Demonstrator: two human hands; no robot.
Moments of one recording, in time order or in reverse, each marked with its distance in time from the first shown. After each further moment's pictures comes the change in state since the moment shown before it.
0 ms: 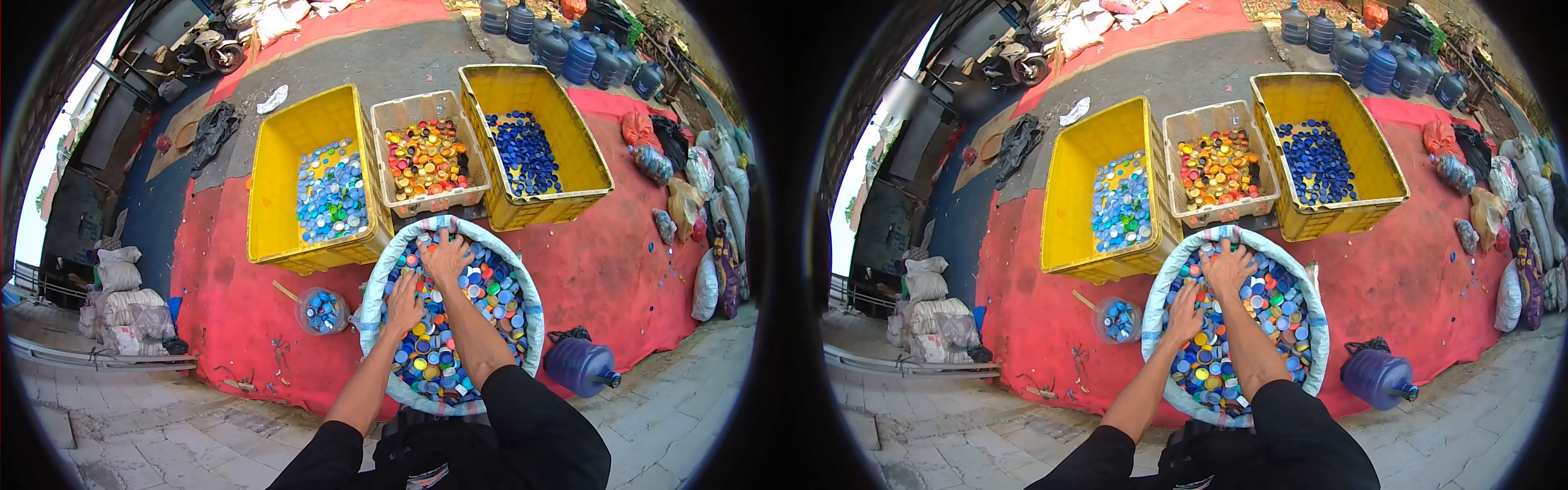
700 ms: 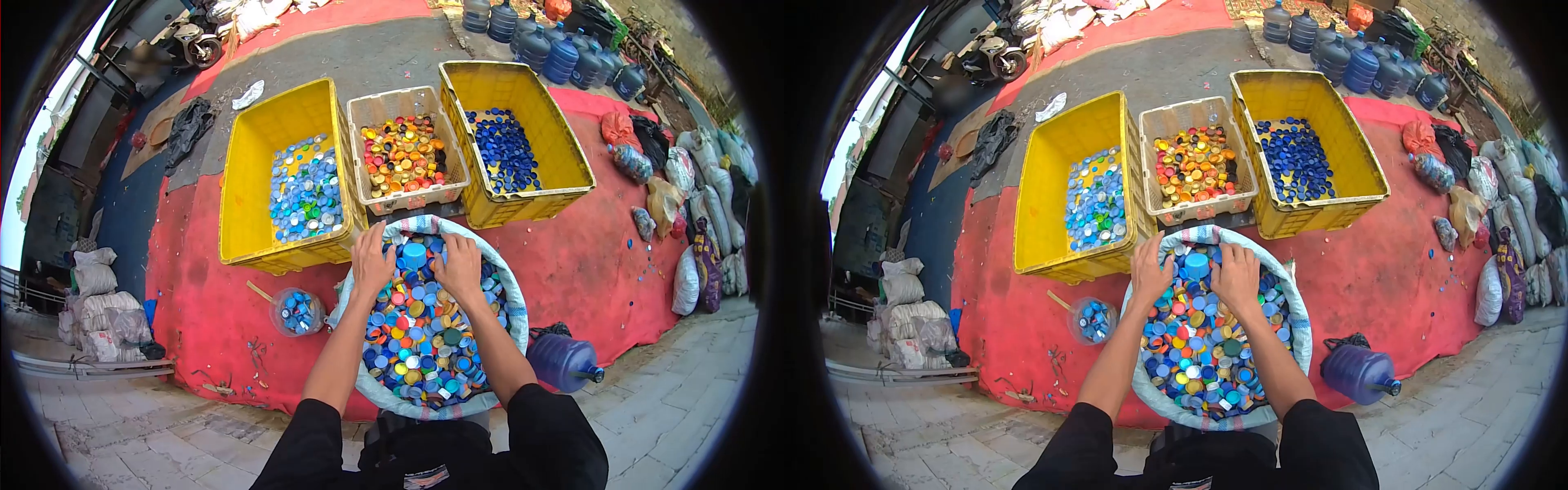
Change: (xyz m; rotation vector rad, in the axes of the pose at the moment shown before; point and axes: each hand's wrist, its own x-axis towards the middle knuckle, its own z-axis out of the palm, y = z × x) left_hand 0.090 0.040 -0.053 0.086 0.341 0.135; right_hand -0.005 0.051 -0.095 0.116 0.048 -0.448
